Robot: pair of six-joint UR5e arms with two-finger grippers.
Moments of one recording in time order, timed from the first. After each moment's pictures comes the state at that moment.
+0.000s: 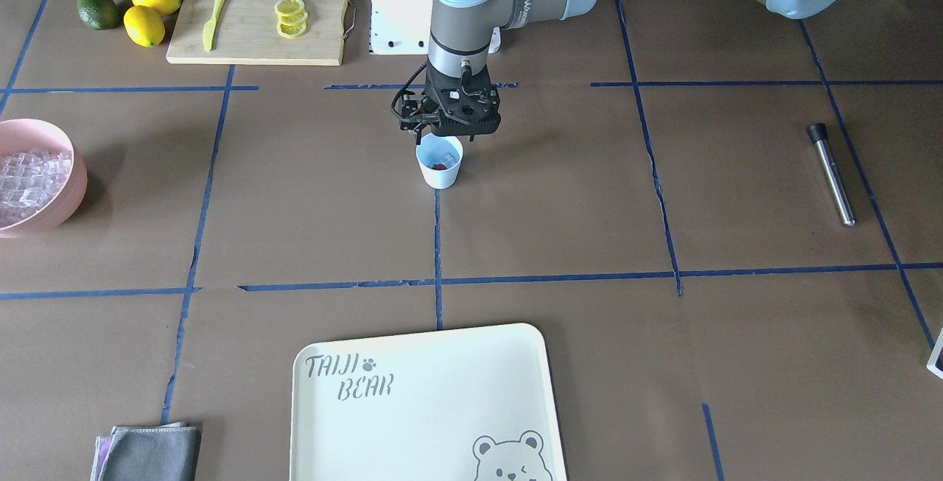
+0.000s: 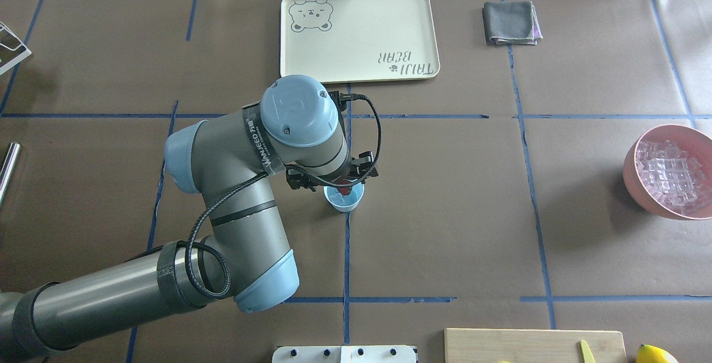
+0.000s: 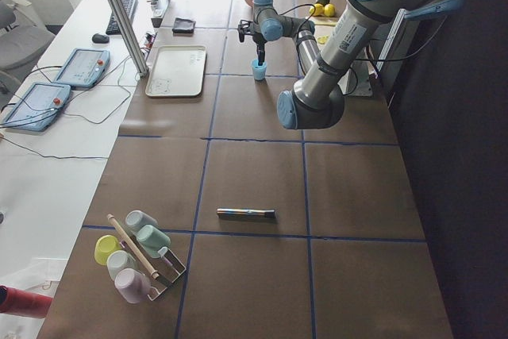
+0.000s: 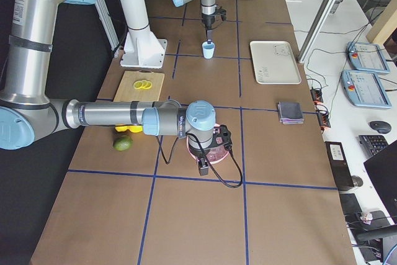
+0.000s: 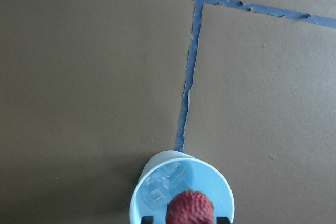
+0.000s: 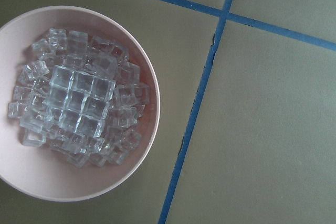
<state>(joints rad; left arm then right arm) -0.48 -2.37 -1.67 -1.54 -1.88 -1.38 1.54 -1.80 1.86 -1.60 2.35 -0.23</state>
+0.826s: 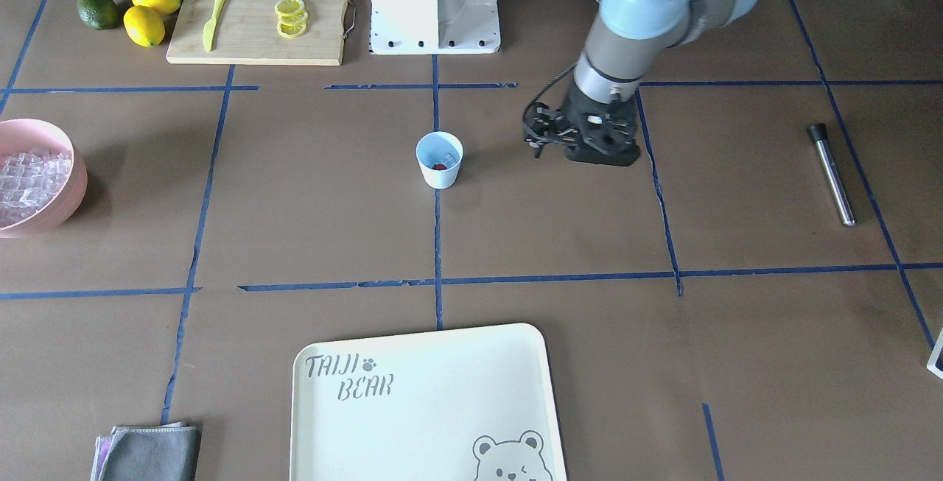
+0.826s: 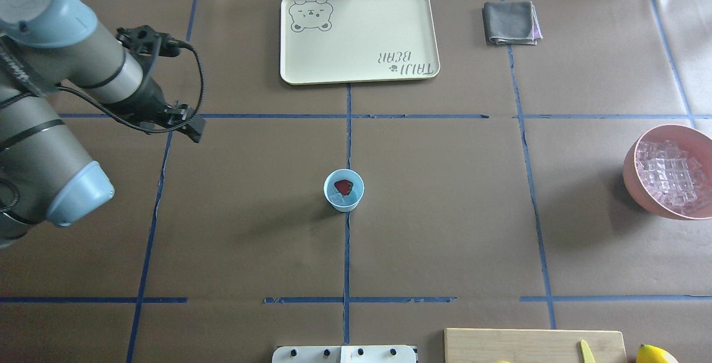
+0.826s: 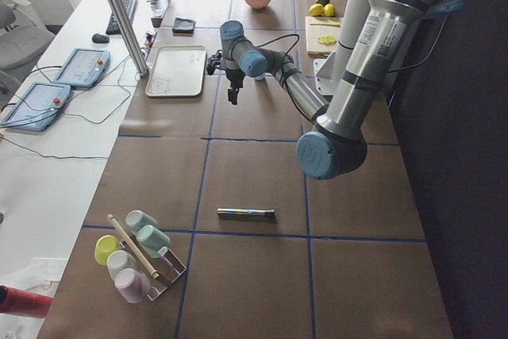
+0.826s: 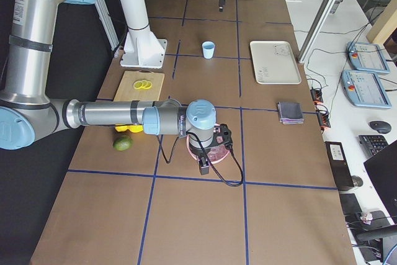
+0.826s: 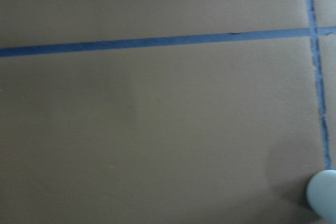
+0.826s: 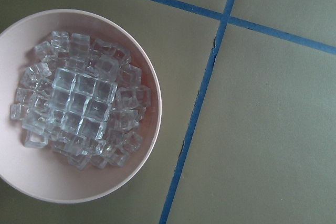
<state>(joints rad) -0.91 -1.90 -1.89 -1.54 -2.19 -0.64 1.54 -1.80 1.86 -1.60 2.35 -0.24</state>
